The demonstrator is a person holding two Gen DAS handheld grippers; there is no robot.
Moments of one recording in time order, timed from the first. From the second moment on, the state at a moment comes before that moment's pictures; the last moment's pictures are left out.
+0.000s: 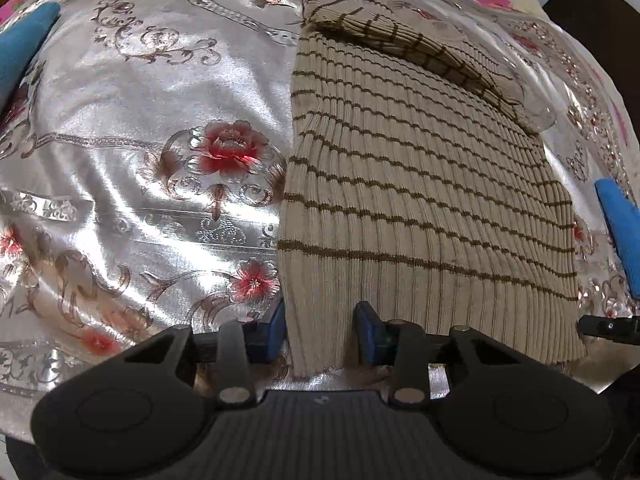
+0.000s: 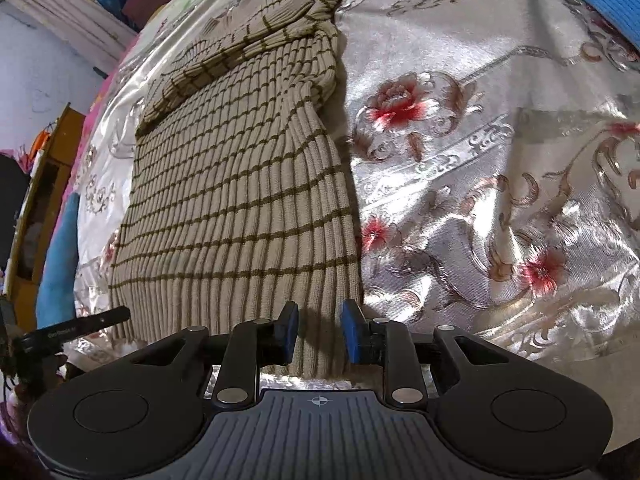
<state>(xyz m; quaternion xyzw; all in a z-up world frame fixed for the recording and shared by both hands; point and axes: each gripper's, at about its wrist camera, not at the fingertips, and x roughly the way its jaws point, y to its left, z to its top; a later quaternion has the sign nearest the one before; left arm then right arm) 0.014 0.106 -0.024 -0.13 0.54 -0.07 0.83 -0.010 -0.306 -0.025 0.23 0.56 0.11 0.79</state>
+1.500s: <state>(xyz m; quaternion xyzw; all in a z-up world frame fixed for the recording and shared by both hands) 0.012 0.132 -0.034 -0.24 0.55 -0.07 0.80 -0.015 -0.344 -0.036 0.33 0.54 0.06 0.77</state>
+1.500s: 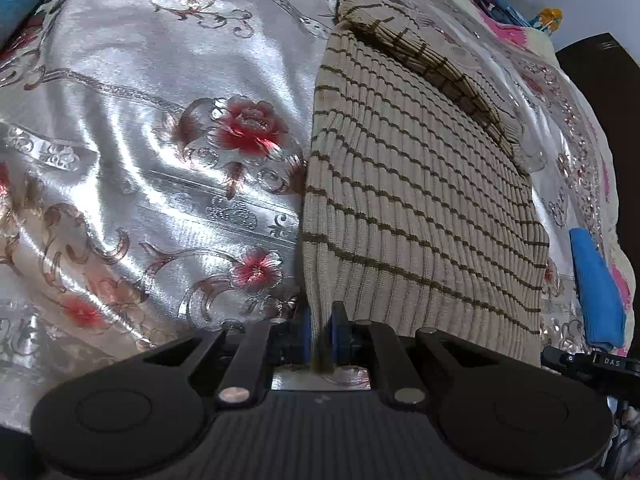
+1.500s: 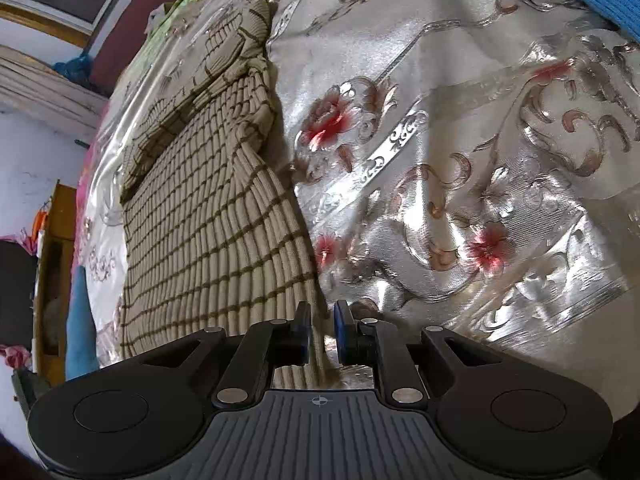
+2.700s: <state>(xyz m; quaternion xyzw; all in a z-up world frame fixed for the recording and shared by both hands) 0.019 0.125 -0.042 -0.23 0.56 -0.09 0.79 -0.001 -0.344 -0.047 0.42 0.53 0.11 0.73</state>
